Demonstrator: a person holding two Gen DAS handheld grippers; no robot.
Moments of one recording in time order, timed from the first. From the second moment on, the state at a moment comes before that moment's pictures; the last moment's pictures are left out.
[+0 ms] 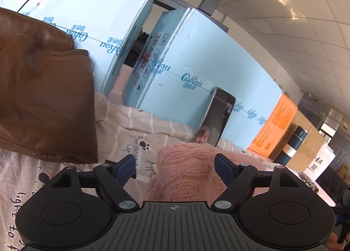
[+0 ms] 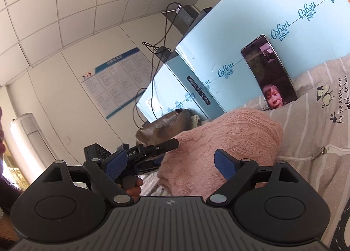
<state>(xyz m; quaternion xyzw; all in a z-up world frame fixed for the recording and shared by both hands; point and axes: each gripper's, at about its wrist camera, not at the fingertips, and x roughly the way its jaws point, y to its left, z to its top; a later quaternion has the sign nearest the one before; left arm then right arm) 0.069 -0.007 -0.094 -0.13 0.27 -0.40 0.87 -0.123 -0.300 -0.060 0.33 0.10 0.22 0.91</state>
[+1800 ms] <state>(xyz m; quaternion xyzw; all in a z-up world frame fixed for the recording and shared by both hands) 0.061 0.113 -0.011 -0.28 0.05 -0.21 0.93 0.057 -0.145 0.032 0.26 0.08 0.13 0.95</state>
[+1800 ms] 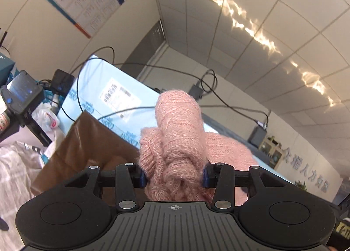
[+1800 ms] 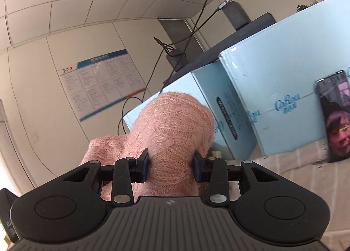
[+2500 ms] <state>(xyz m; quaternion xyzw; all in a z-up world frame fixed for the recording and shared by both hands) 0.172 0.120 -0.057 -0.12 0.05 0.03 0.99 0.252 -0.058 -0.041 0.14 0.18 -0.01 0.97</state>
